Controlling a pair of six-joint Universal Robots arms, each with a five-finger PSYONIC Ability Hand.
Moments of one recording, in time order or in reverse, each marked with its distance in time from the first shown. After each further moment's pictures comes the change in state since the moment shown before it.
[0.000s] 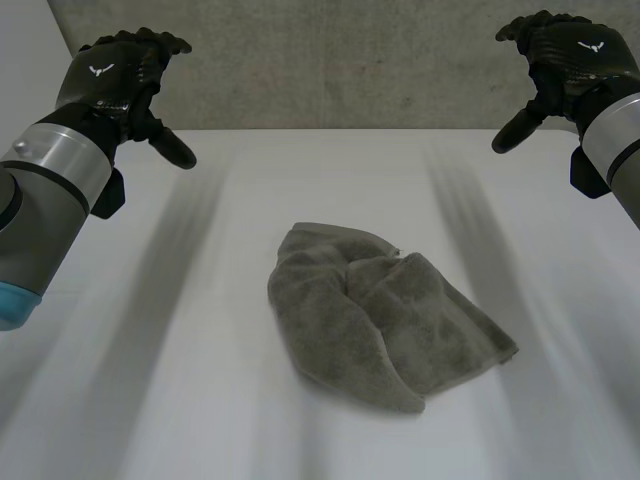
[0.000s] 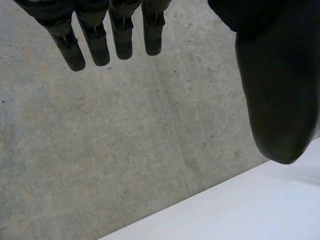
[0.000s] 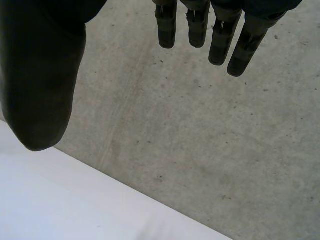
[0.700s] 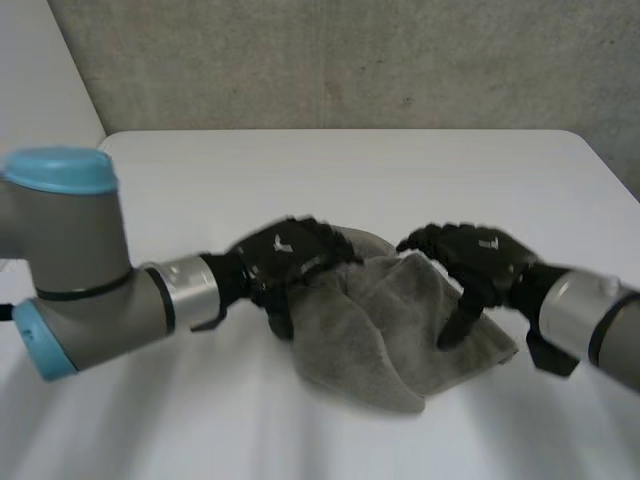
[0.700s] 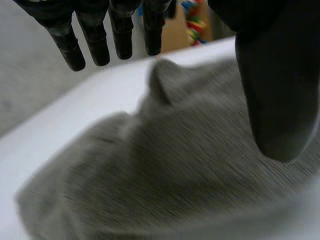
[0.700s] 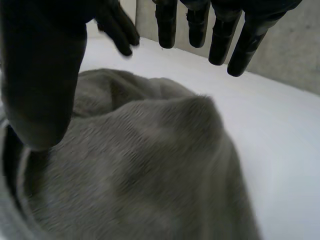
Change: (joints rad) left arm -0.104 -0.325 0.011 -0.292 0.622 0.498; right arm 0.003 -0.121 0.486 0.192 -0.334 -0.118; left_hand 0.000 0.000 0.000 0.000 0.000; right_hand 0.000 0.000 0.000 0.000 0.000
